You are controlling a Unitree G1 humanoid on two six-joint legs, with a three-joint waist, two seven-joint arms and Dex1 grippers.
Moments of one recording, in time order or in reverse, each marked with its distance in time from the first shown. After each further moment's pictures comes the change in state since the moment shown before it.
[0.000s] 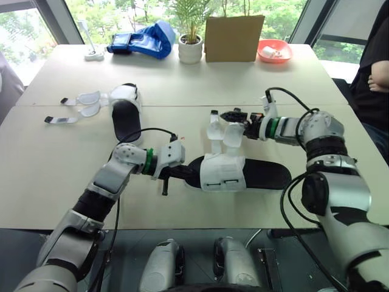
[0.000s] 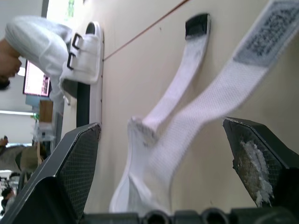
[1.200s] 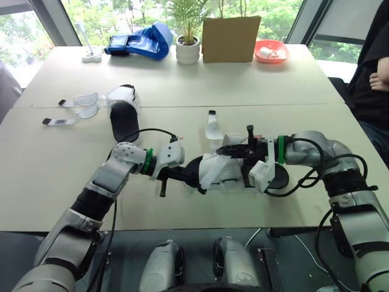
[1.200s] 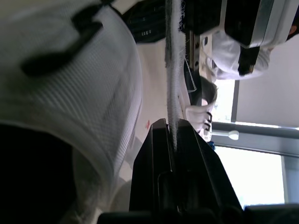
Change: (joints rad) left arm -0.026 0.009 -0.016 0.002 0.003 0.037 -0.050; right arm 0.382 -0.264 0.460 -0.508 -1.348 -2.344 0.006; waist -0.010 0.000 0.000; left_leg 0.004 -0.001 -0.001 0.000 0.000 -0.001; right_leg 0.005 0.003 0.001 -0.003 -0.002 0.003
